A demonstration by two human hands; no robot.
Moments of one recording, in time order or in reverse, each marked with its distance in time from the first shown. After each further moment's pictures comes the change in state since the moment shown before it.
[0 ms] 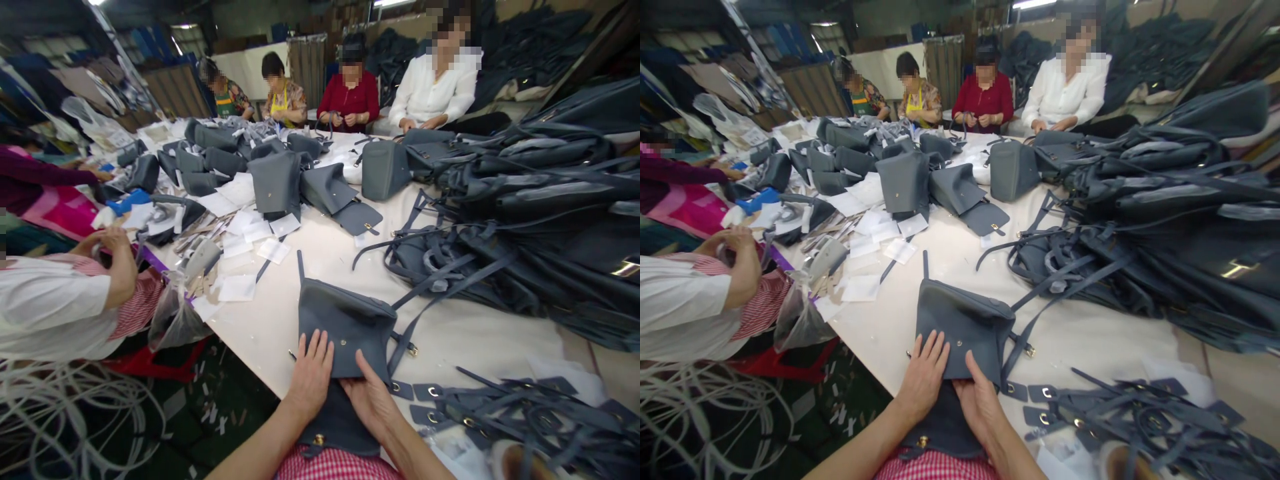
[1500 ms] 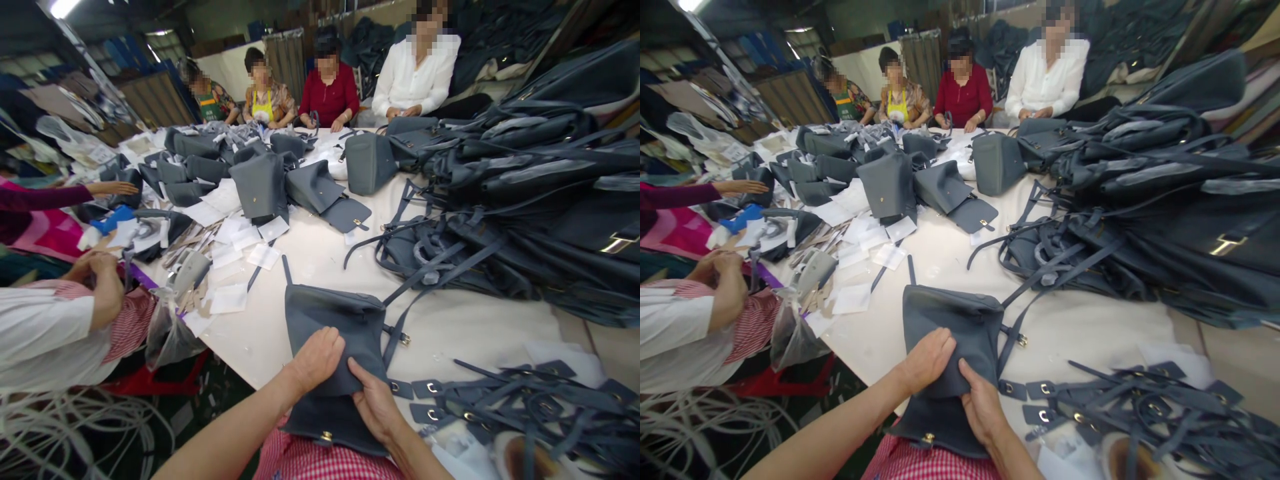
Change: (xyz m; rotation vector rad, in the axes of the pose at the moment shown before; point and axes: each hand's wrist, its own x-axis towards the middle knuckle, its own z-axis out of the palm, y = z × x) left_hand 0.066 -0.003 -0.051 -0.146 0.034 0.288; right_hand -0.006 -0.013 -0.002 -0.051 -0.013 -0.005
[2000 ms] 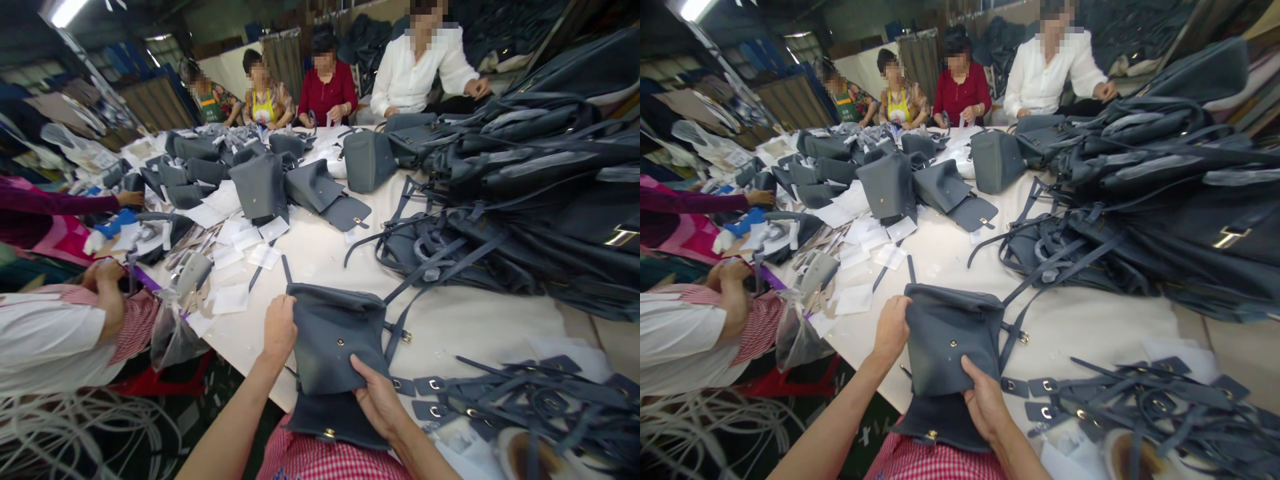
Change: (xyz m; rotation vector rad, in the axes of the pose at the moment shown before) left_hand -0.007 -0.048 -0.028 -0.054 0.281 -0.513; right_hand -0.001 -0.005 0.000 0.018 0.004 0.010
